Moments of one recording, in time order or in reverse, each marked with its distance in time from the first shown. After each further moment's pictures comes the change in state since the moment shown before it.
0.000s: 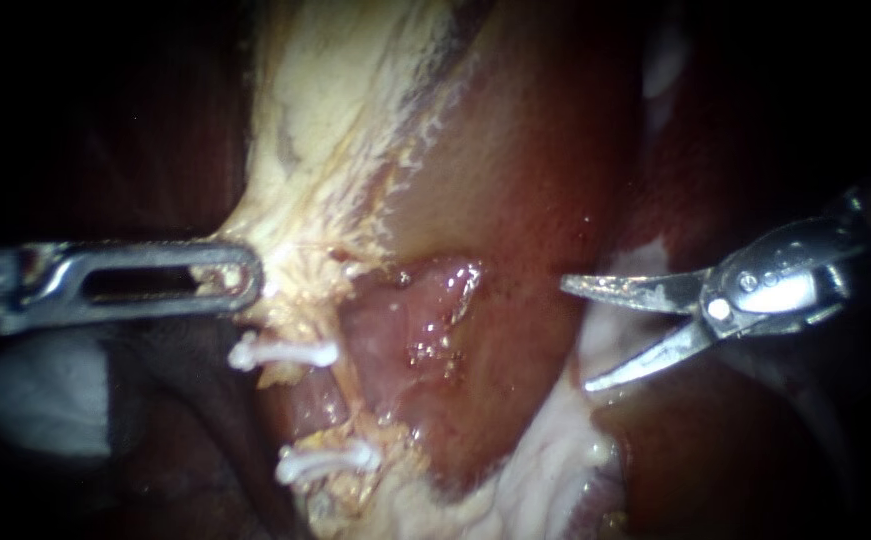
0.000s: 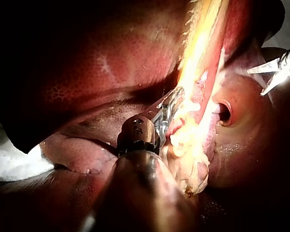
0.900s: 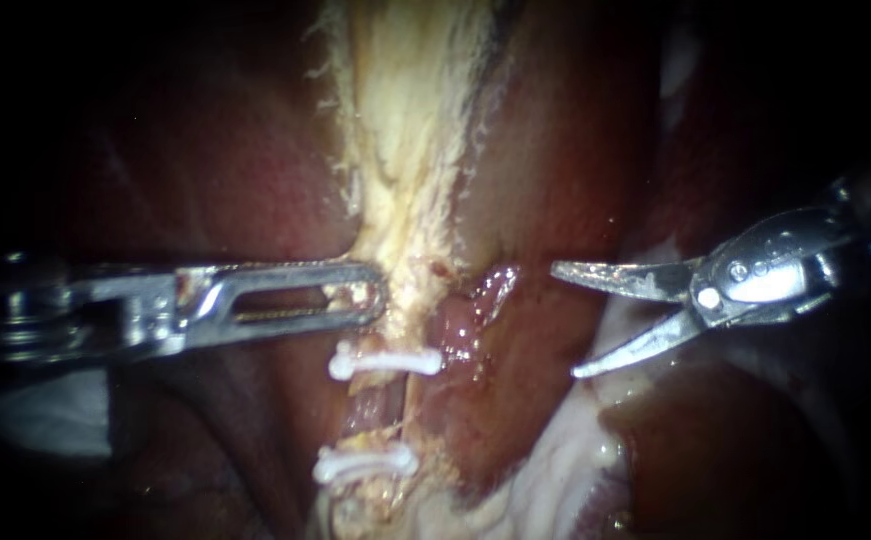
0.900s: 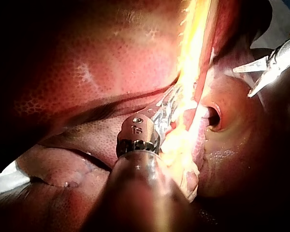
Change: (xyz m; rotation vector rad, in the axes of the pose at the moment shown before) right arm 0.000 0.001 0.001 -0.017 0.020 -0.003; left arm 0.002 -0.001 0.010 0.004 0.026 0.037
